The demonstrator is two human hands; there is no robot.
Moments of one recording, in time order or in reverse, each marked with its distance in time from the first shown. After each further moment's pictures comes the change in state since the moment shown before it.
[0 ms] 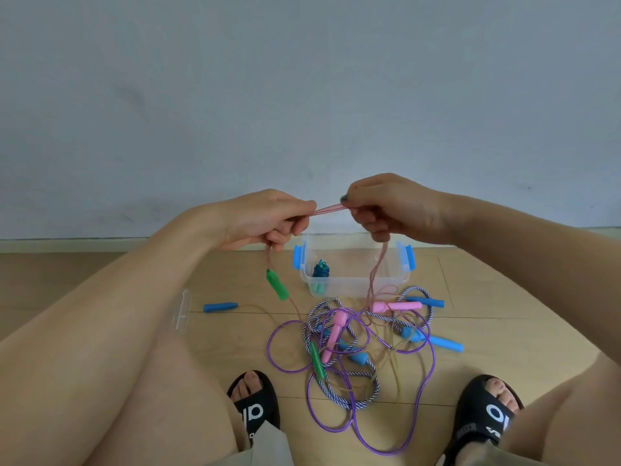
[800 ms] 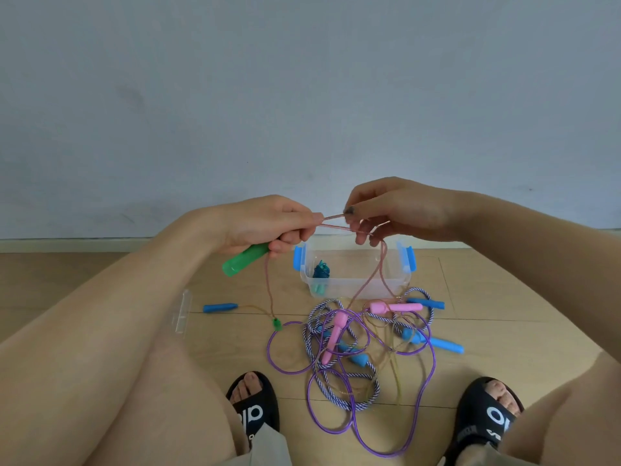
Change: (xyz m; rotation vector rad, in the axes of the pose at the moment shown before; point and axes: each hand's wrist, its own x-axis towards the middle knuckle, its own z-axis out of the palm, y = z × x) left_hand 0.000 -0.002 0.003 -0.004 -0.077 0.018; right_hand 0.002 0.005 -0.011 -0.077 -0.083 0.015
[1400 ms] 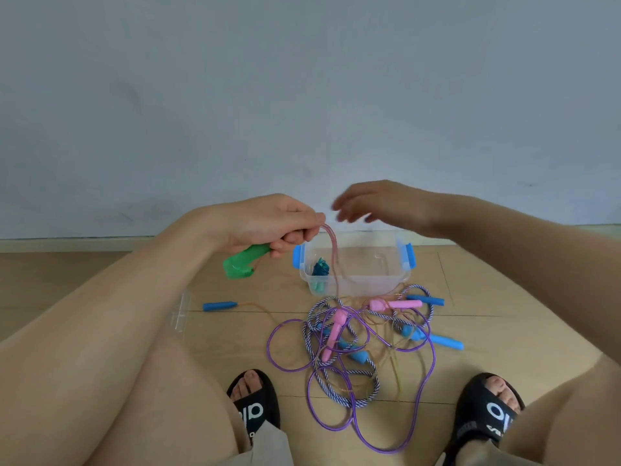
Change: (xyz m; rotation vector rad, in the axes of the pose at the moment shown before) left_hand 0.002 0.002 0.005 0.031 -0.027 0.017; right_hand 0.012 0.004 0.006 -0.349 0.147 0.006
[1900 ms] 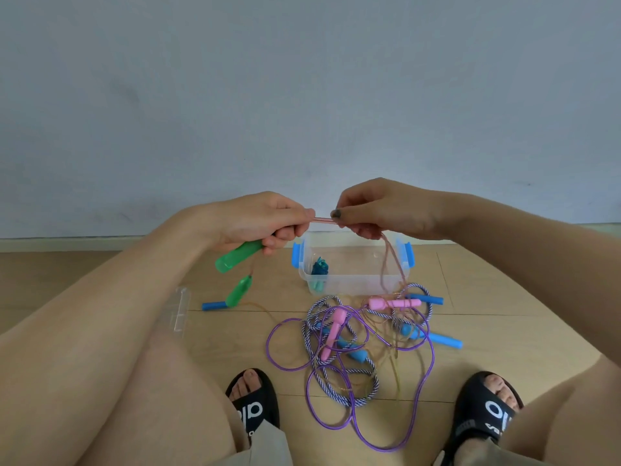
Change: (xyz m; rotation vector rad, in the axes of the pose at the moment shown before) left_hand -0.002 -0.006 -0.007 -0.035 0.026 -0.018; right_hand -0.008 -0.006 0.003 0.144 -0.097 -0.068
